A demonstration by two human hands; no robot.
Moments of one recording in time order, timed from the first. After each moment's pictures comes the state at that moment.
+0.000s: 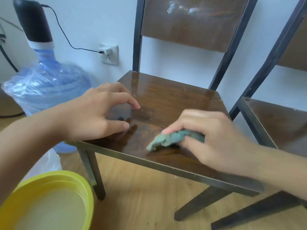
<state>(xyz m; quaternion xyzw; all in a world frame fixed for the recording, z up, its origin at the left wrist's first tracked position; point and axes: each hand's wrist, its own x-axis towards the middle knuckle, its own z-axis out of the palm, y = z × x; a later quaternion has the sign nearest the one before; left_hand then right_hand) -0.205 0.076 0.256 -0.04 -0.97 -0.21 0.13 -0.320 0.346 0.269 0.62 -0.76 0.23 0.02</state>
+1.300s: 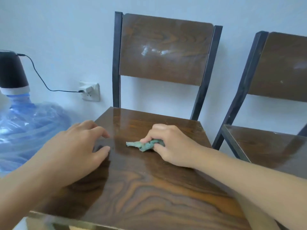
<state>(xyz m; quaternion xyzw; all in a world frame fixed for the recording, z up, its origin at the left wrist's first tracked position) -0.251 0.069 0.241 0.14 -0.97 -0.08 0.19 -0.422 0.285 0.247 0.57 -0.79 0.23 0.01</state>
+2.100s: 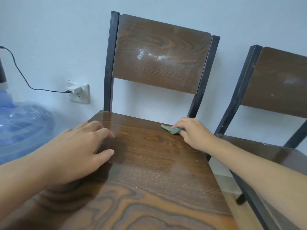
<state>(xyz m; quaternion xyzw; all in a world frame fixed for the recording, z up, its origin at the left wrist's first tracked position) -0.297 0.054 0.236 0.08 -0.99 -0.08 0.12 -0.543 0.319 0.251 0.43 -0.89 0.10 0.10</state>
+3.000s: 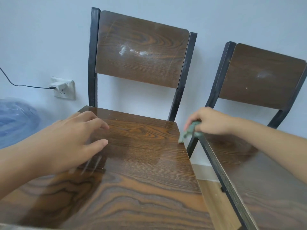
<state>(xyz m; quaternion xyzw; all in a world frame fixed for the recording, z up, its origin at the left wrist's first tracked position) -0.293 0.085 0.252 0.04 -0.98 -0.10 0.16 -0.527 0.405 0.326 0.36 -0.92 0.10 -0.07</state>
